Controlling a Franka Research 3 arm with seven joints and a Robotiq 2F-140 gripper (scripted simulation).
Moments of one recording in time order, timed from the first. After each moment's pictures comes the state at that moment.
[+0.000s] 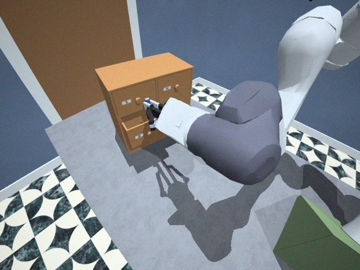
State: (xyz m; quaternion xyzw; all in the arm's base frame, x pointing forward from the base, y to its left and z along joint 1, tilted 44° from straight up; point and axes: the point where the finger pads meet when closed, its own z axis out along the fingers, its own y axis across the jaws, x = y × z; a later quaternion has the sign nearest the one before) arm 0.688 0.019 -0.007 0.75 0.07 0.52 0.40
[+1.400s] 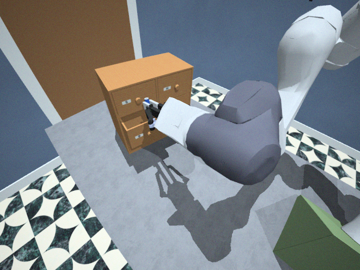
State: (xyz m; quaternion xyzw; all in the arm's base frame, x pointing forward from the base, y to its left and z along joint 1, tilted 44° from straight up) arm 0.689 0.022 -0.007 0.75 0.07 0.52 0.40
